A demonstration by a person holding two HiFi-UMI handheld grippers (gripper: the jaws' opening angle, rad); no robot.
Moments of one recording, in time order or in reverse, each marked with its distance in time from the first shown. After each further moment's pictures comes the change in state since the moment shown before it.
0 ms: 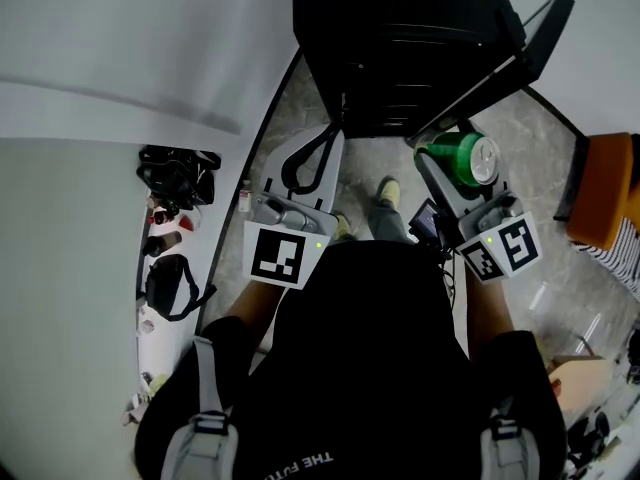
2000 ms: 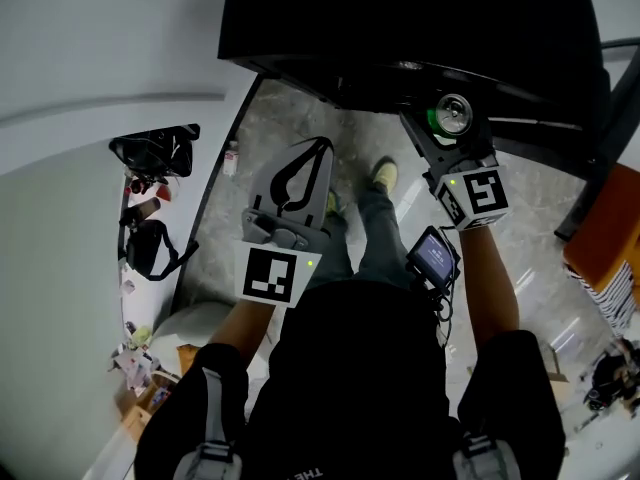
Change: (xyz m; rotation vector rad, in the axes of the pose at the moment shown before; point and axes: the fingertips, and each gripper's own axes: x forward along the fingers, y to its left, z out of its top) left arm 0.093 0.029 -0.142 -0.114 0.242 0.154; right arm 0.135 -0.175 -0.177 -0.127 0.306 0.028
